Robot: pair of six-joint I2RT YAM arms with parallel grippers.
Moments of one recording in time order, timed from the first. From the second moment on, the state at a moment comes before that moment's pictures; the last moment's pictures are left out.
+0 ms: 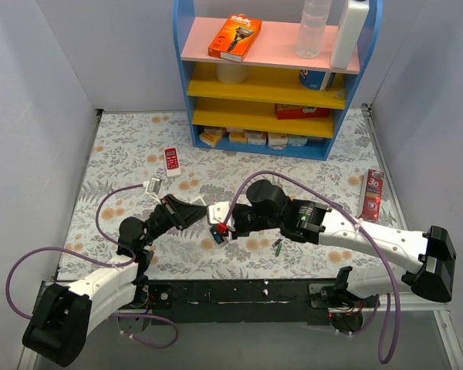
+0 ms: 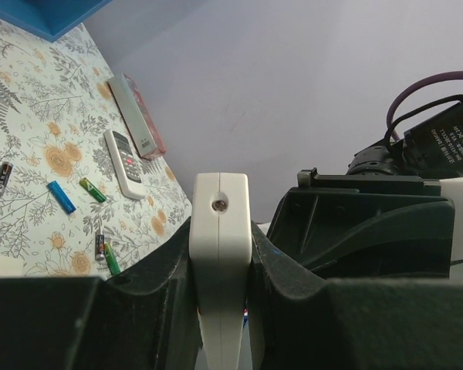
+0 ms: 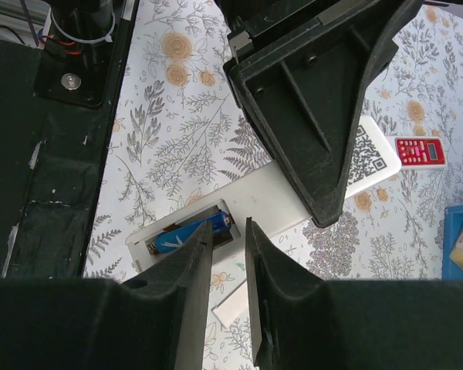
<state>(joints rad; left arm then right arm) -0.40 0.87 0.07 1.10 0.59 -1.27 1.18 1.24 1.02 -0.25 -0.33 -0.53</state>
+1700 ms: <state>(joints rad) -0.40 0.86 0.08 1.07 0.58 -1.24 1.17 1.29 1.03 -0.22 -0.37 -0.47</state>
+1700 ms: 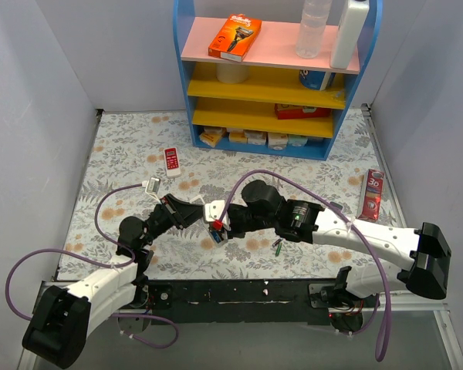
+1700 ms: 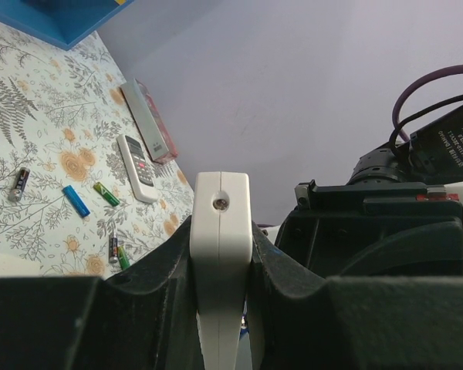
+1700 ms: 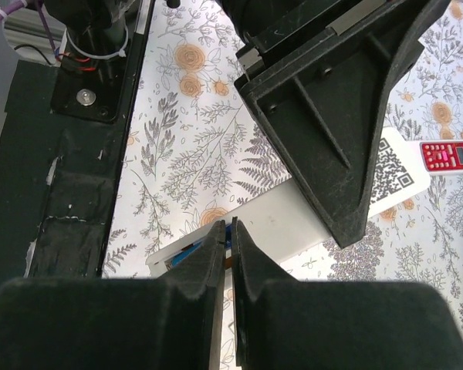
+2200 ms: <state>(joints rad) -0.40 0.85 0.08 1.06 0.57 -1.22 1.16 1.27 0.99 -0.15 -0.37 -0.44</state>
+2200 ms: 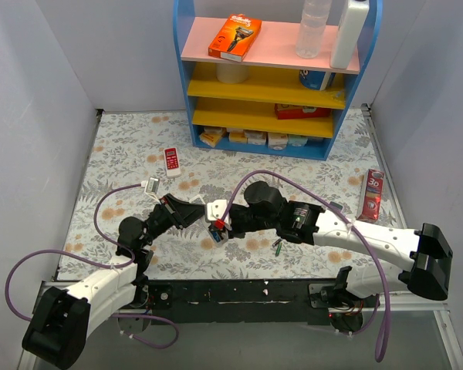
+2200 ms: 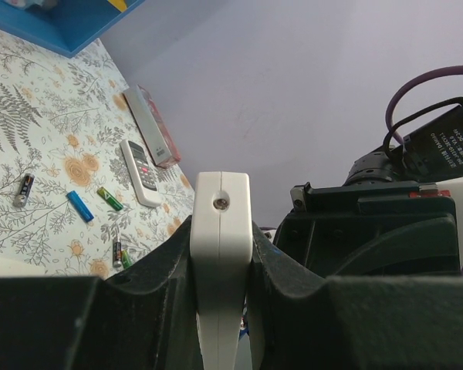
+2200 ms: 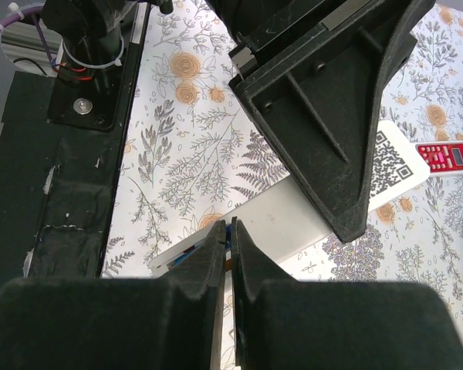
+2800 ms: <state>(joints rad) -0.40 0.84 0.08 1.03 0.56 -1.18 1.15 1.31 0.97 -0.10 -0.36 -0.44</state>
